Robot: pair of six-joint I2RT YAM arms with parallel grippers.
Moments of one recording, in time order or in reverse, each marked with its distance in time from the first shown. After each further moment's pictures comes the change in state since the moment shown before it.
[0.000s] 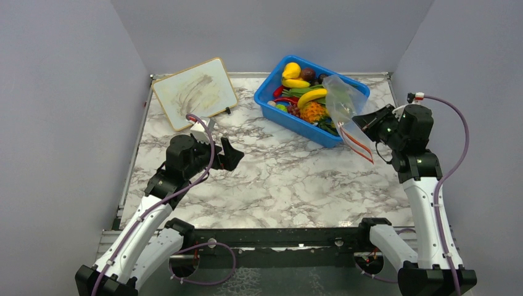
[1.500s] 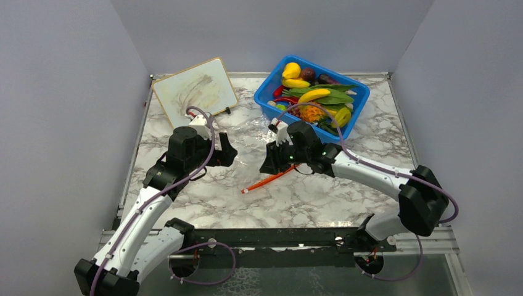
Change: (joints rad) left arm 0.000 0.060 0.136 -0.219 -0.147 0.021; right arm 0.824 0.581 -0.066 0.384 -0.132 -0.420
